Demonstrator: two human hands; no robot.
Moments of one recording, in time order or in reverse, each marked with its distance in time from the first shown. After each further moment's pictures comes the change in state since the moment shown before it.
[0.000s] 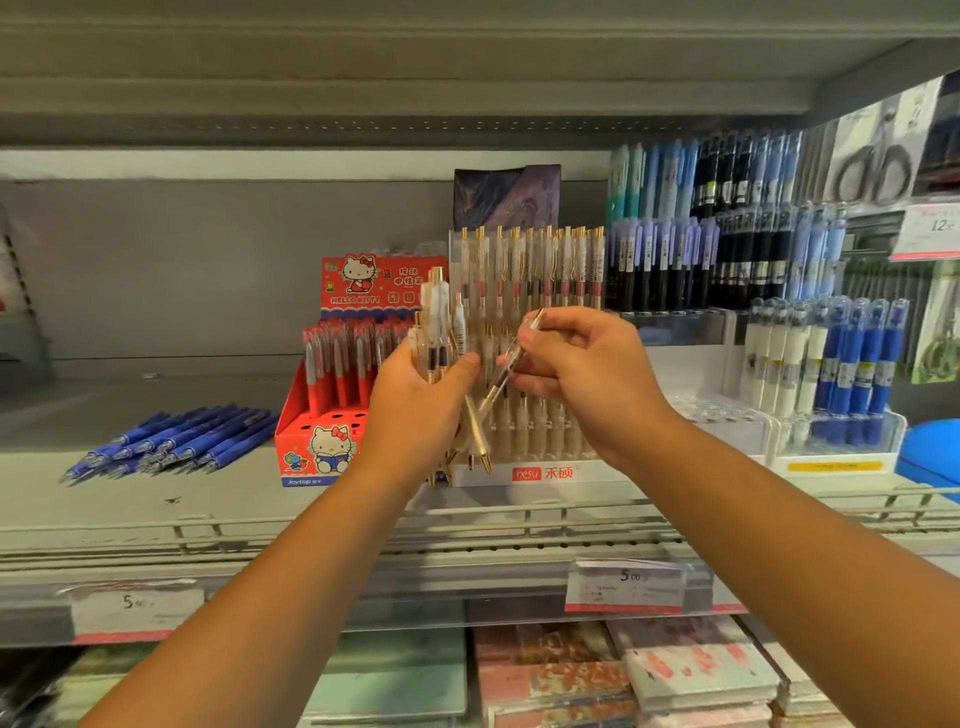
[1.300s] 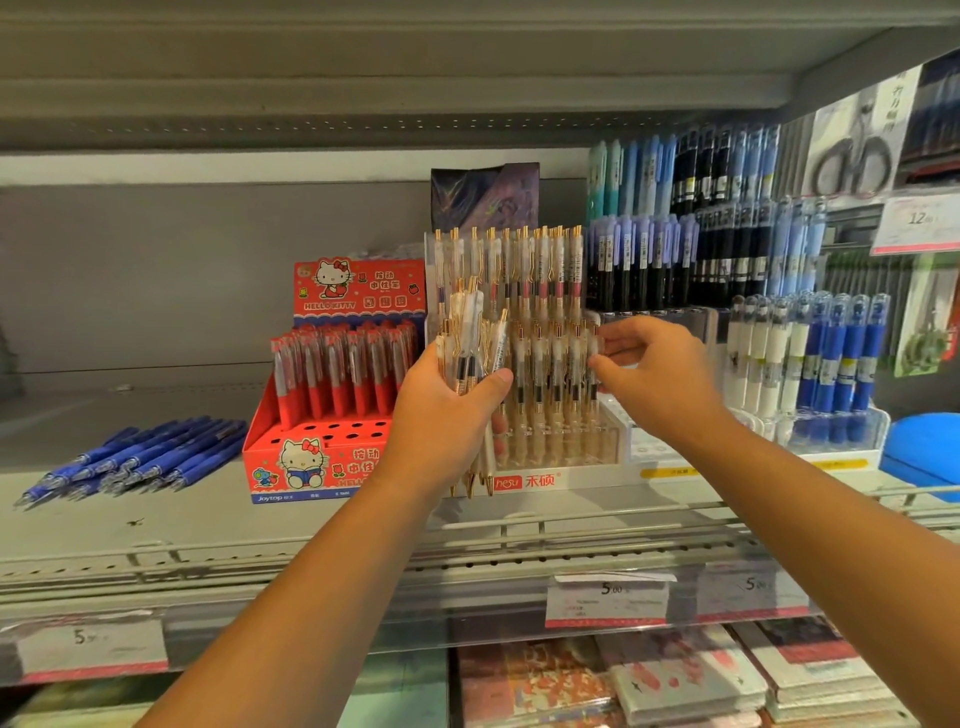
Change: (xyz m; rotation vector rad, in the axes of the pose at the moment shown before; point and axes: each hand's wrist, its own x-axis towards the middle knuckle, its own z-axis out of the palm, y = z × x) left_hand 0.000 -0.003 0.033 -0.031 -0.121 -0.064; right_hand 0.037 0.028 -0.090 -0.837 0.163 -0.288
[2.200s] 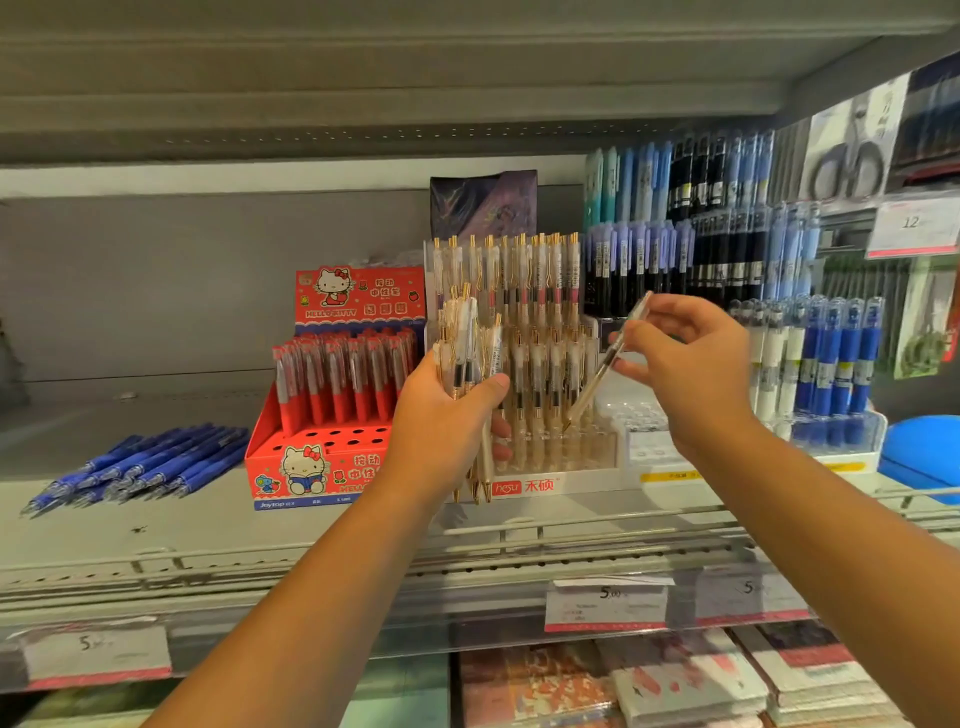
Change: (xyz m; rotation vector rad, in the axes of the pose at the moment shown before) left_hand 0.000 -0.001 0.000 -0.083 0.000 -0.046; right_hand -0.005 -0.014 -0.013 0.765 0.226 0.265
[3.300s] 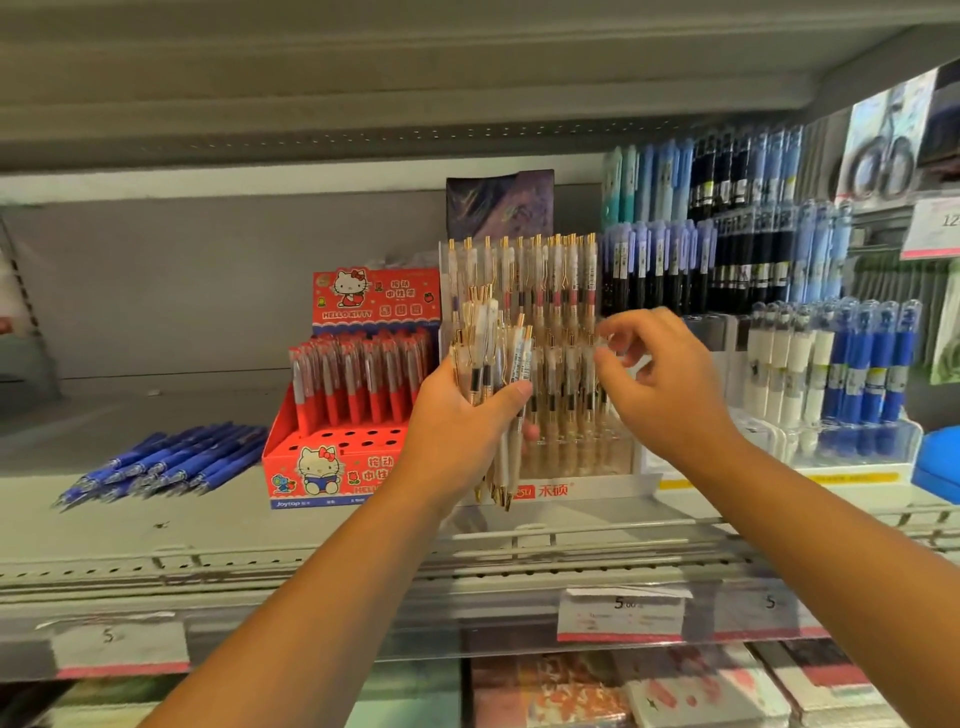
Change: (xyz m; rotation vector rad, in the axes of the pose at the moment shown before) left_hand -0.005 0.010 0.003 -0.037 -0.065 0.002; right_hand -0.006 0.014 0.008 -0.725 -0.265 -0.515
